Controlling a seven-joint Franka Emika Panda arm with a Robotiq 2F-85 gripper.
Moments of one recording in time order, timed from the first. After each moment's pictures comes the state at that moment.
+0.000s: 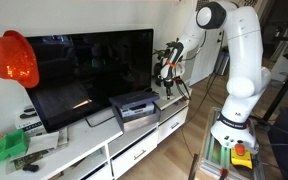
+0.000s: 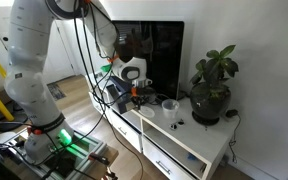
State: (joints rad) arm -0.40 0.49 -0.09 -2.31 -0.03 2.69 -0.89
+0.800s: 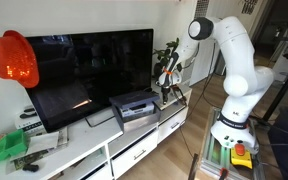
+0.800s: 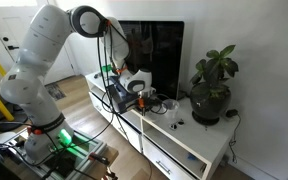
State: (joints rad) arm -0.57 0.73 0.04 -2.15 -0.01 2.81 -1.06
